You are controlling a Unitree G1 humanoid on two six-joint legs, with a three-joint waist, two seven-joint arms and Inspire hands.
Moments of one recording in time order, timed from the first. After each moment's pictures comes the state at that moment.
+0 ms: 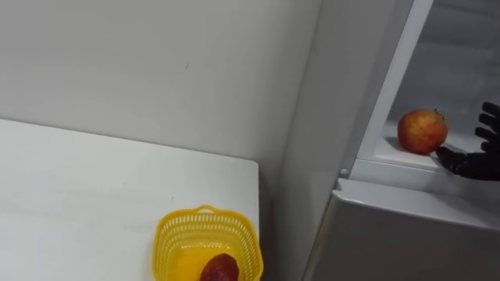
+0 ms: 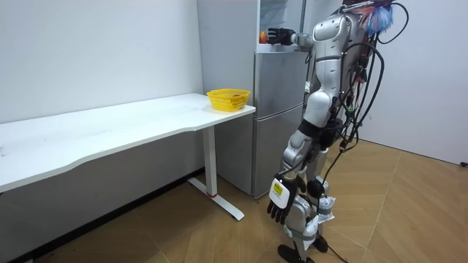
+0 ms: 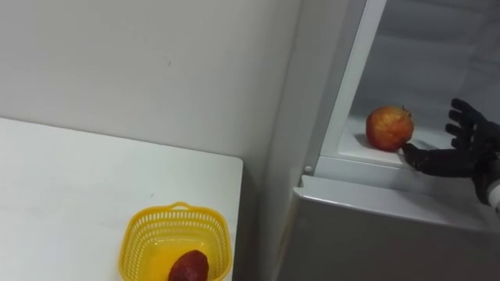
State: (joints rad) left arm 0.27 0.35 0.06 1.05 0.36 0.14 -0.19; right arm -0.59 -0.78 -0.06 0.66 0.47 0.04 0.05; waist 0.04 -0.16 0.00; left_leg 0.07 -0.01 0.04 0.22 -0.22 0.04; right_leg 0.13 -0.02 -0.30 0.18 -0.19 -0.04
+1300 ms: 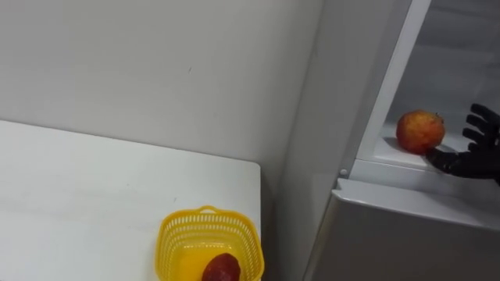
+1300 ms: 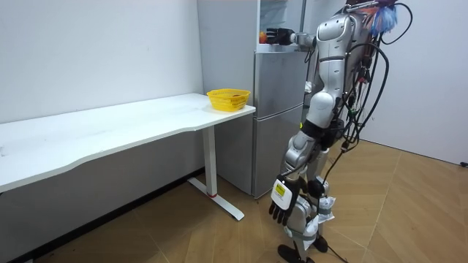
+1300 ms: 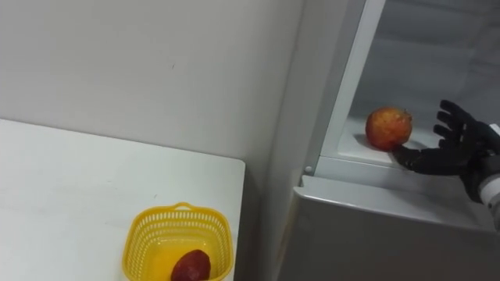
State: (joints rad) left arm 0.27 0.35 0.05 1.06 0.36 0.14 -0.18; right arm -0.65 -0.79 -0.02 0.74 0.51 0.03 0.13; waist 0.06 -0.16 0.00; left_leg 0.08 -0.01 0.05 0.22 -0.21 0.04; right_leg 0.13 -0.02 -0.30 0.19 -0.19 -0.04
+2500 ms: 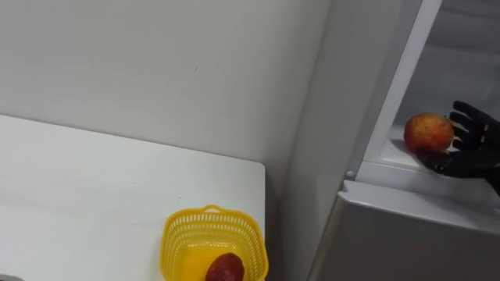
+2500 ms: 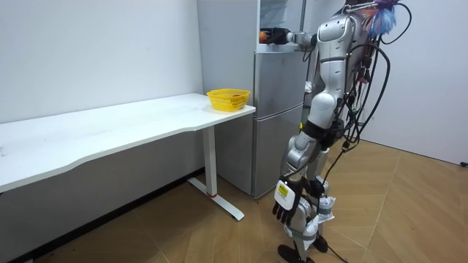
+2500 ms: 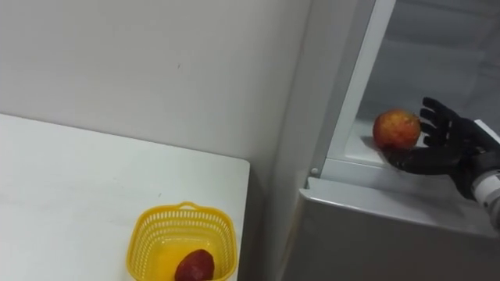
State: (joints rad) left arm 0.27 0.35 0.03 1.06 0.36 0.14 -0.21; right arm -0.67 -0.81 0.06 0.73 0.55 0.01 0.18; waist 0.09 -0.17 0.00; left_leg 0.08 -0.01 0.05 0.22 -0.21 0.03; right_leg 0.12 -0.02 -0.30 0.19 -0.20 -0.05
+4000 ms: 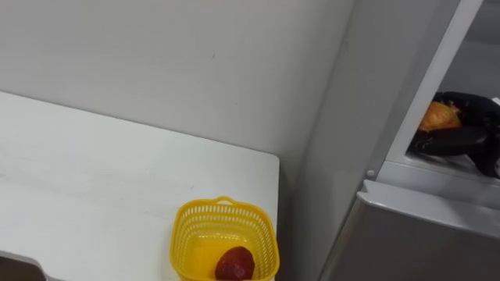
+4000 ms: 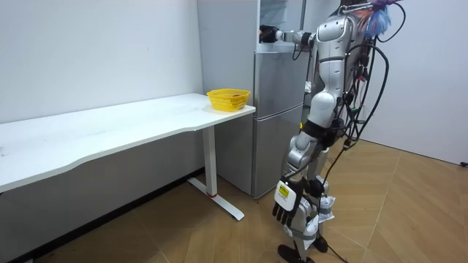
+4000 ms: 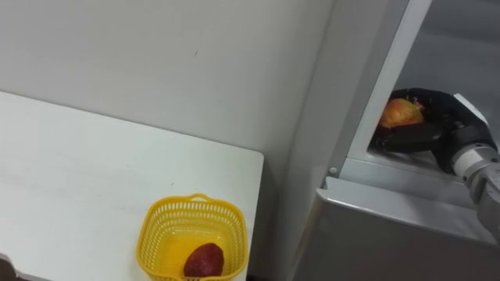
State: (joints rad) left arm 0.22 0.37 0.03 1.08 0.36 0.12 -0.20; right arm -0.76 -0.81 0.13 0.72 0.67 0.01 0.15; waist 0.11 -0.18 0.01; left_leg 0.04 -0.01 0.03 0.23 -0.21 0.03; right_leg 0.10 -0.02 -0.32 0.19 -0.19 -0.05
